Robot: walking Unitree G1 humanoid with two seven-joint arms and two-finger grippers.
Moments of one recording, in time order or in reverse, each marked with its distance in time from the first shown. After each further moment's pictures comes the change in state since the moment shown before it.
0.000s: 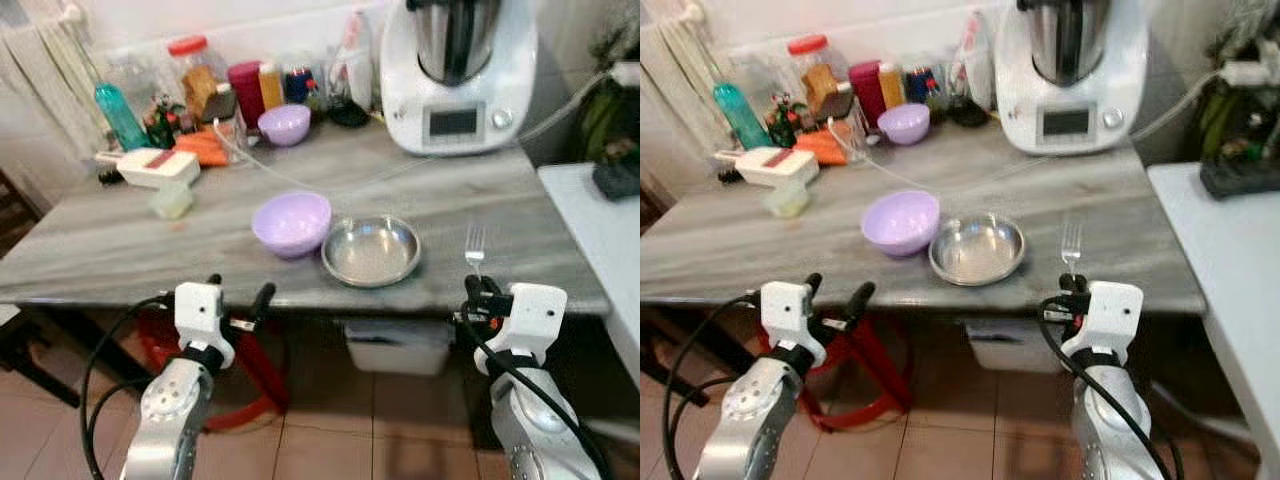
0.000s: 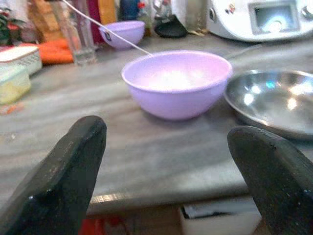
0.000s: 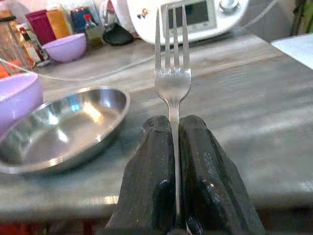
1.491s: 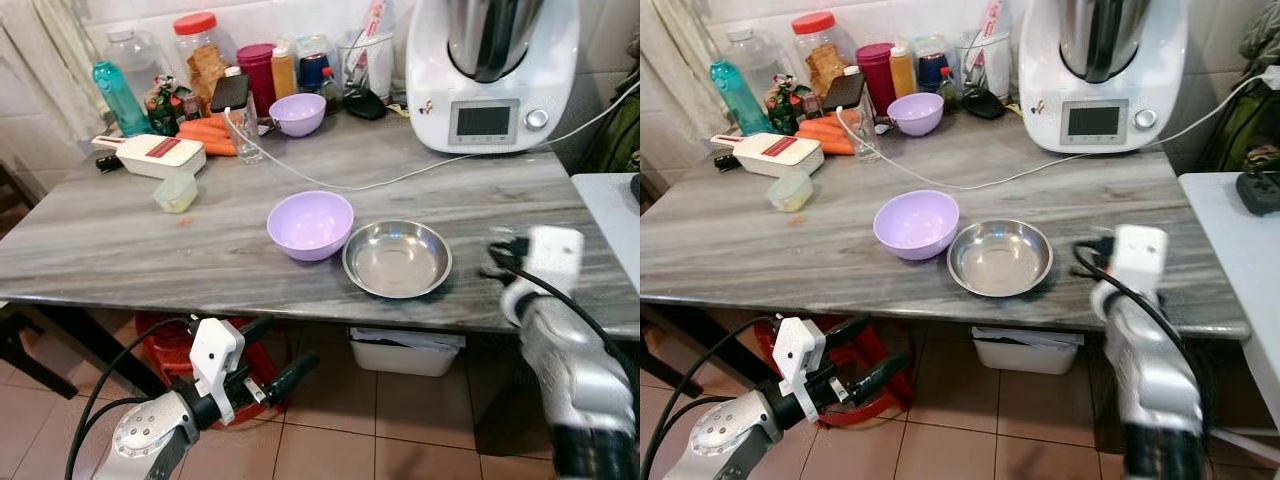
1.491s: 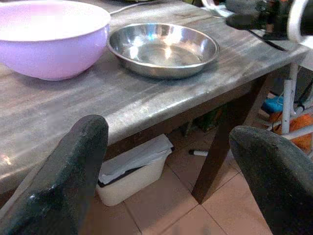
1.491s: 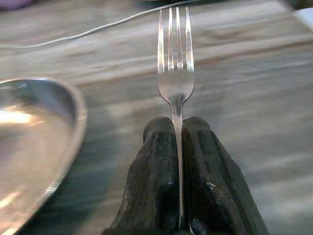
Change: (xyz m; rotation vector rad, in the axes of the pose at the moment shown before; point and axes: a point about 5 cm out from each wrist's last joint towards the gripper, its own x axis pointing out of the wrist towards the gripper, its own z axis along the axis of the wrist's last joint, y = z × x) left arm -0.045 -0.024 -0.003 -0.030 0.109 -0.577; right arm 0.070 -0.037 0.025 -0.076 0.213 -0.069
